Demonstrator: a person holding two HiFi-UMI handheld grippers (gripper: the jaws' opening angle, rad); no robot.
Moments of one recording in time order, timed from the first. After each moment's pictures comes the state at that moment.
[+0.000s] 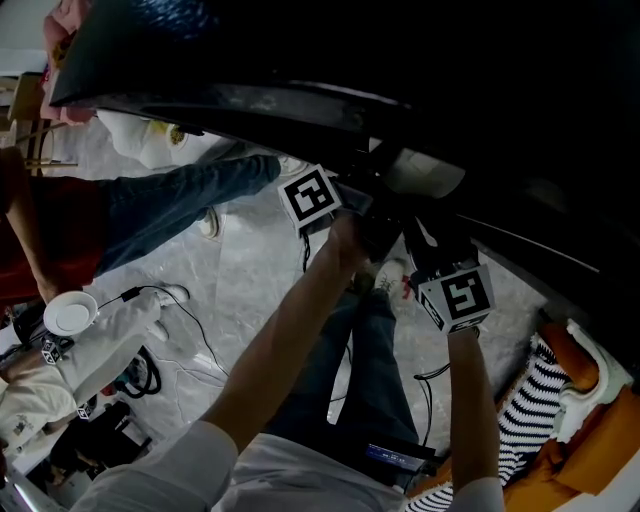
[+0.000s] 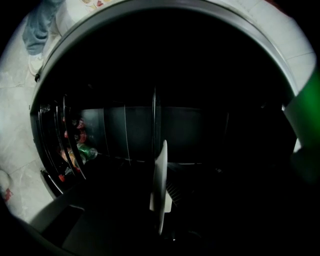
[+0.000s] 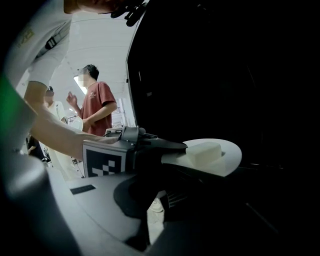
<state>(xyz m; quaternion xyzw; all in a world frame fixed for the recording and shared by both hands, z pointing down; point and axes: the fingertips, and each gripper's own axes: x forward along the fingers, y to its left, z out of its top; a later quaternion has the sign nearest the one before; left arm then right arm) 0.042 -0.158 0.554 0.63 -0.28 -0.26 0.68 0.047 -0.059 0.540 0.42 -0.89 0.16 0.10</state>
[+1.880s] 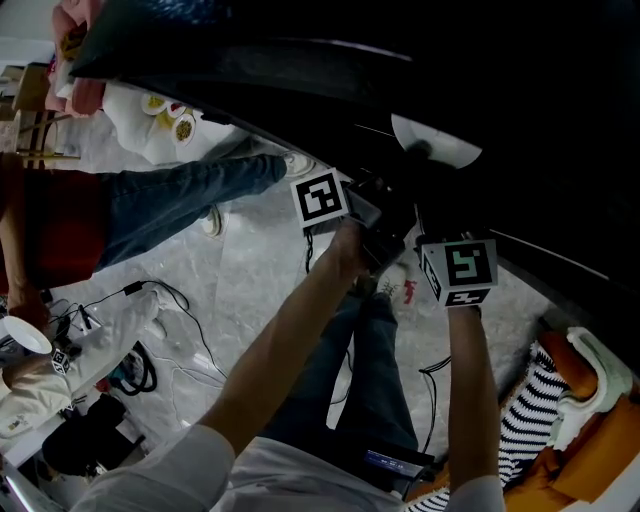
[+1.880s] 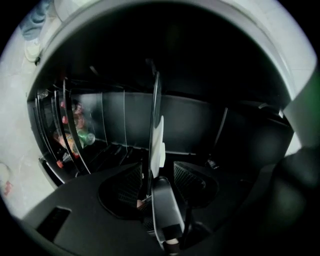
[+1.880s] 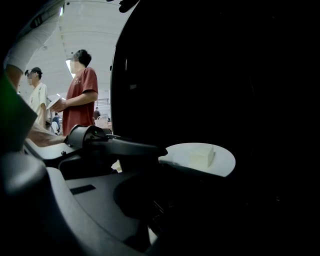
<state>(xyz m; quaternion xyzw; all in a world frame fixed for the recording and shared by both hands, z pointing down) 0.054 -0.136 0.545 0.63 -0.20 -0.24 0.71 0.058 -0.116 0.538 0.49 -0.85 0.12 0.13</state>
